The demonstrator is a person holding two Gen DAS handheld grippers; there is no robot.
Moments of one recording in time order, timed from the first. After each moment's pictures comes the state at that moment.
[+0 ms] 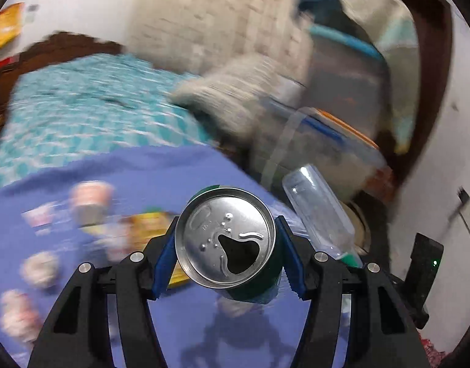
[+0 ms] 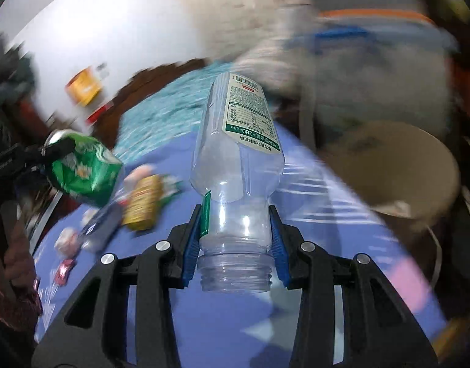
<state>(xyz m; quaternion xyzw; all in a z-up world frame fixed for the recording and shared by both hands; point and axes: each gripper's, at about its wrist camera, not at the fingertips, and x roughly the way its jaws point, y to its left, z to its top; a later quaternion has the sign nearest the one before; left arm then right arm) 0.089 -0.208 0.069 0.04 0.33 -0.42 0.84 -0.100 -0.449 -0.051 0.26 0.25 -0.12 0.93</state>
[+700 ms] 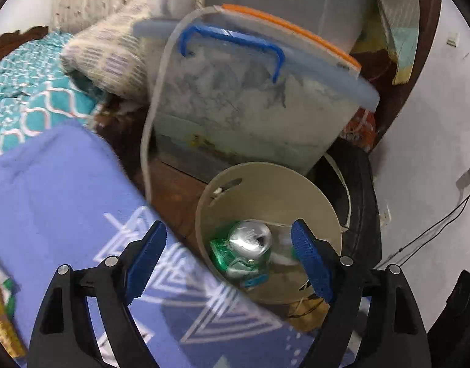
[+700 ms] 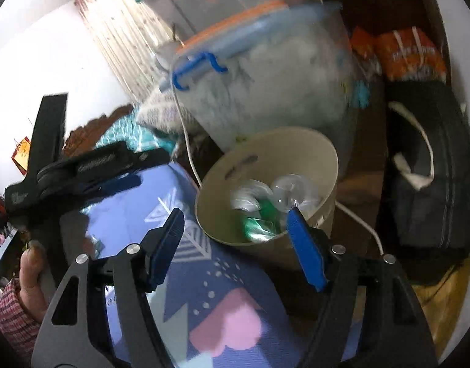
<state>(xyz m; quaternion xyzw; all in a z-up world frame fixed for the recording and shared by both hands) 0.066 -0.483 -0.014 0.13 0.39 -0.48 0.77 -0.166 -0.551 -0.064 0.33 0.19 -0.26 0.89</state>
